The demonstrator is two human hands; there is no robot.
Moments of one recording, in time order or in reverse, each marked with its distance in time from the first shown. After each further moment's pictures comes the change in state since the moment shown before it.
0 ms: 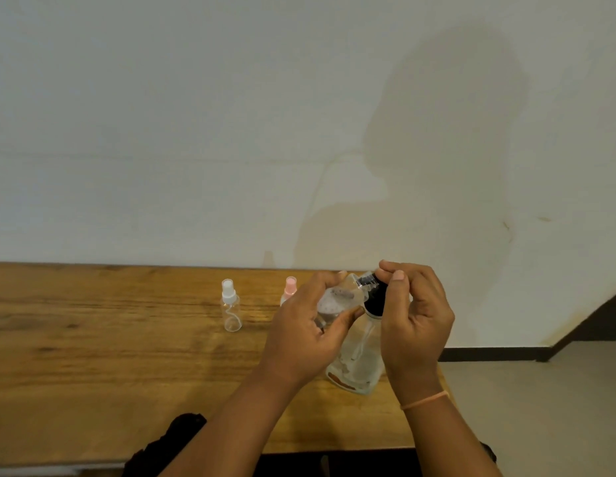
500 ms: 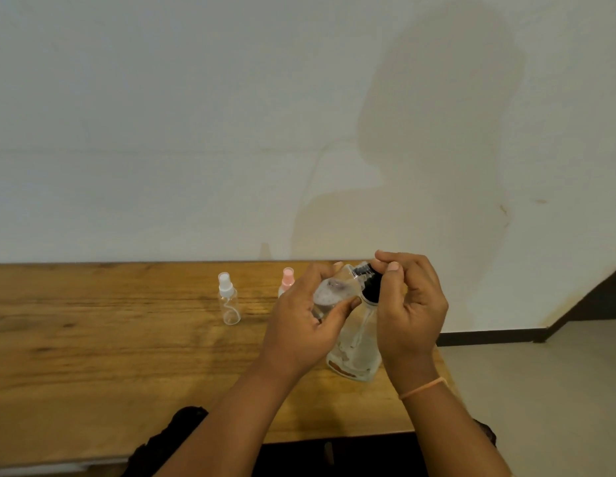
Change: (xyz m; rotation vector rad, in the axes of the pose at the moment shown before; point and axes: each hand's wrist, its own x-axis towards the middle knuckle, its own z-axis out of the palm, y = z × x) left_hand 0.000 0.004 0.001 -0.039 0.002 -0.020; right_hand -0.002 0.003 0.001 -0.017 0.010 0.028
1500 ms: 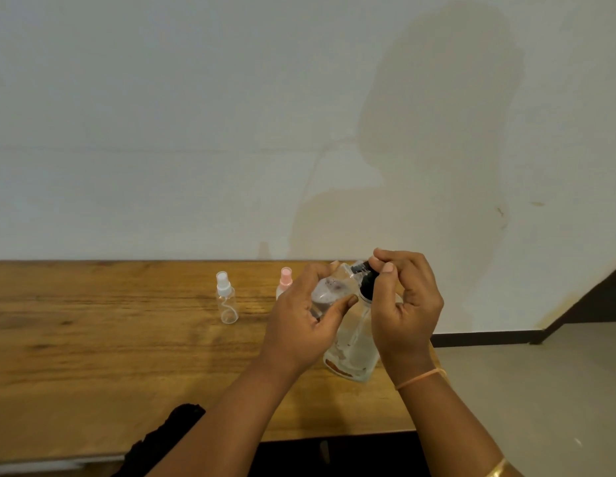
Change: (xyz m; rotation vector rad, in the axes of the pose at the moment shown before) left_hand -0.002 -0.004 0.002 -0.009 0.001 -0.011; right_hand 0.003 0.009 -0.002 -0.062 -0.020 -0.136
